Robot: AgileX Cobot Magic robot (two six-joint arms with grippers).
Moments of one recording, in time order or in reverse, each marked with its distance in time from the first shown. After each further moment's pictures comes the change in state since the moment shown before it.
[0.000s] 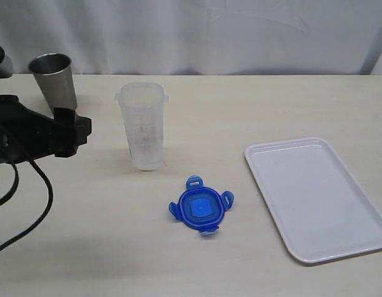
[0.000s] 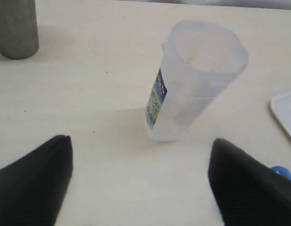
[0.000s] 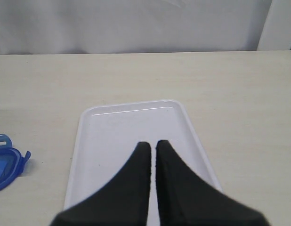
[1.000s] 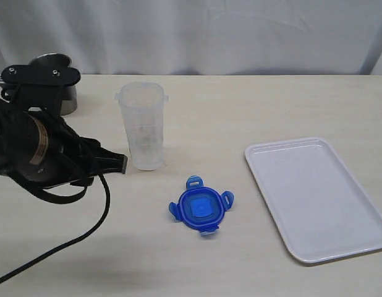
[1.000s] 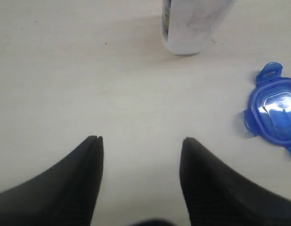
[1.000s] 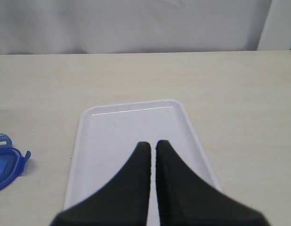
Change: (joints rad) left arm -0.260 0.184 -0.255 -0.429 0.548 0.284; right arm 0.000 0.000 0.000 0.000 0.000 0.000
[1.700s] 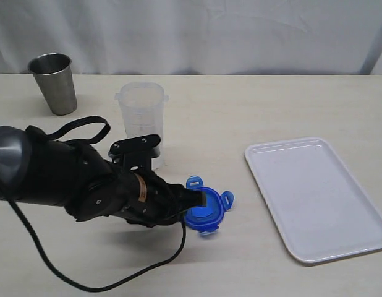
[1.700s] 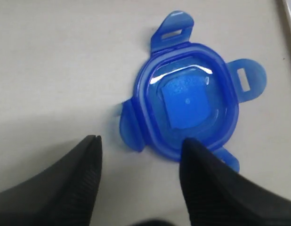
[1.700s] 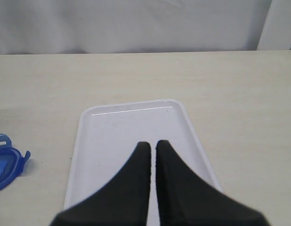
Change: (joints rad) left arm -0.008 0.499 -0.002 -0.421 -0.674 0.159; right arm 0.000 0.000 0.000 0.000 0.000 0.000
